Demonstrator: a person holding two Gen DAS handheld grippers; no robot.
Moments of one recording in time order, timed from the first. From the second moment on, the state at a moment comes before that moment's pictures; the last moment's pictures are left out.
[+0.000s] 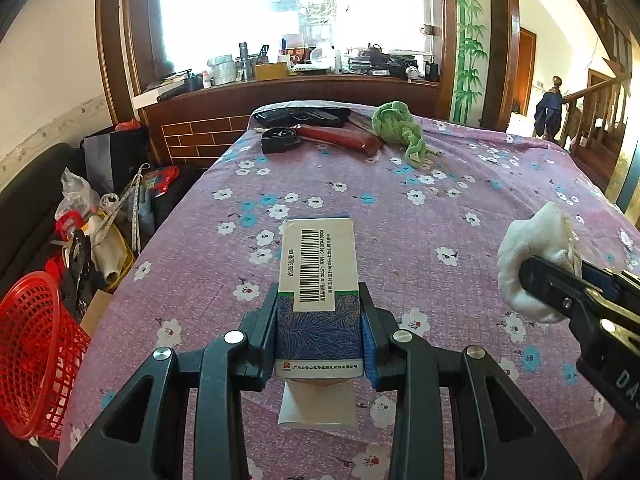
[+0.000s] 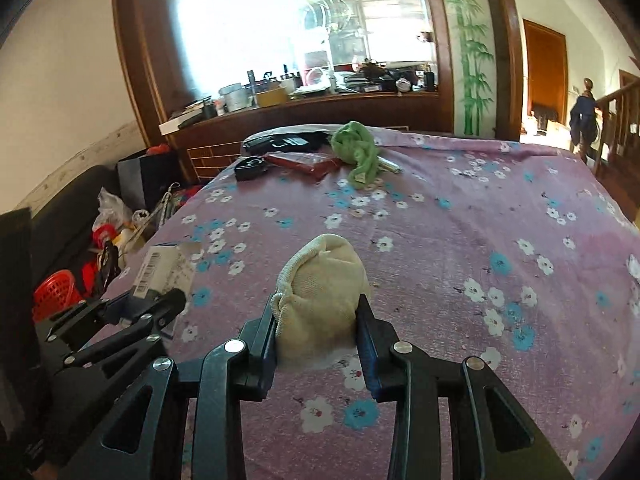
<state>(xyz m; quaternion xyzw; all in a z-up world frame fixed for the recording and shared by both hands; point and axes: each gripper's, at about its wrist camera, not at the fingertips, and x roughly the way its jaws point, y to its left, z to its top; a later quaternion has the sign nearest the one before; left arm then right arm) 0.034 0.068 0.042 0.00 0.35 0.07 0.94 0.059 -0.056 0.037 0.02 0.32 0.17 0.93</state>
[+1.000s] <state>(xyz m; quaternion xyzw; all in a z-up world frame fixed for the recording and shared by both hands) 0.033 0.071 0.046 0.00 0.34 0.07 0.94 0.055 -0.056 0.042 0.02 0.31 0.17 0.94</state>
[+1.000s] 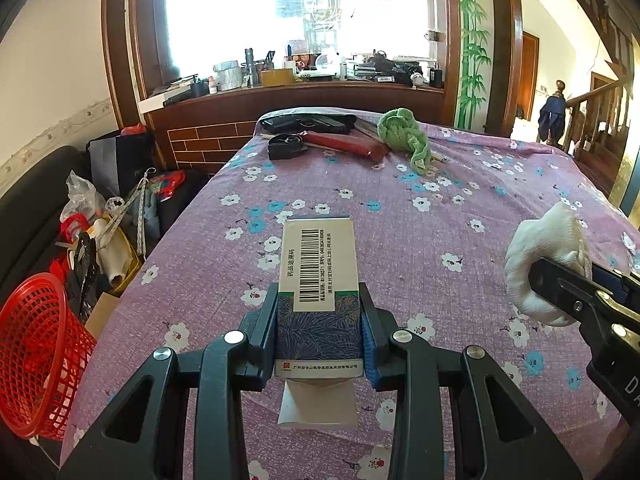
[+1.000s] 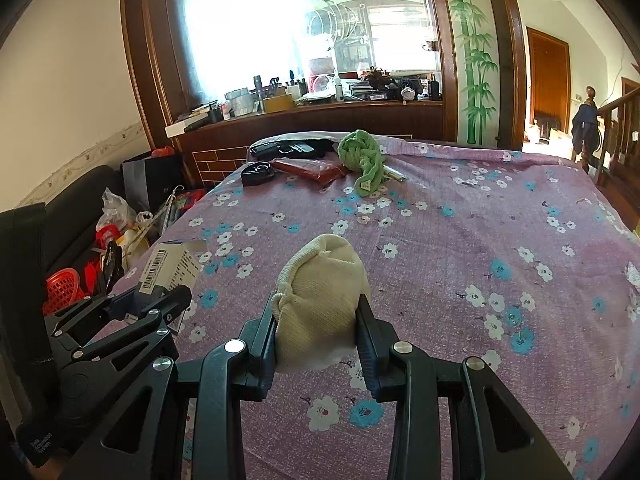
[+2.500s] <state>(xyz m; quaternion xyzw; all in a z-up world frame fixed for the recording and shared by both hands) -0.084 0.171 0.107 -0.05 0.26 0.17 0.95 0.004 0.020 0.075 0.04 0.30 0.26 0.92</state>
